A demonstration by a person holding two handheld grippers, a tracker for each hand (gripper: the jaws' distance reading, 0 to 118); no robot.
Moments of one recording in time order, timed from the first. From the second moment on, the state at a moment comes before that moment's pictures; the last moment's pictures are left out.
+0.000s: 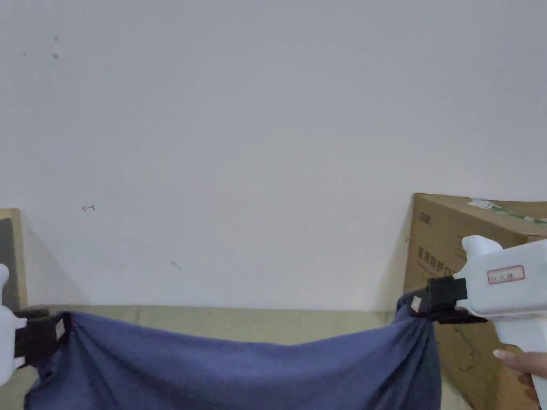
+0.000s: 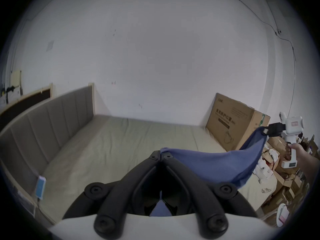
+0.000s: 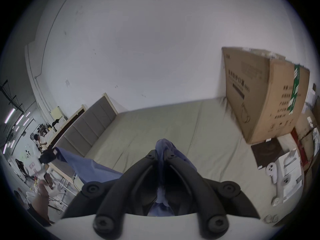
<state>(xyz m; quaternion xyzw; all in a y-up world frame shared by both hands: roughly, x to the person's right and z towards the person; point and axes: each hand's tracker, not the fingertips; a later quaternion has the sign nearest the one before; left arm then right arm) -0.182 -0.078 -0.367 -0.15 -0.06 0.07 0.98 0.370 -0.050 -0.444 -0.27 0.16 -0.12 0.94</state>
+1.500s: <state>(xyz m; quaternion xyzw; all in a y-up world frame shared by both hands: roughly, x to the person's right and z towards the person) -0.154 -0.335 -0.538 -0.38 0.01 0.02 0.92 0.361 -0.368 -0.546 -0.40 0.02 -0.08 0.91</state>
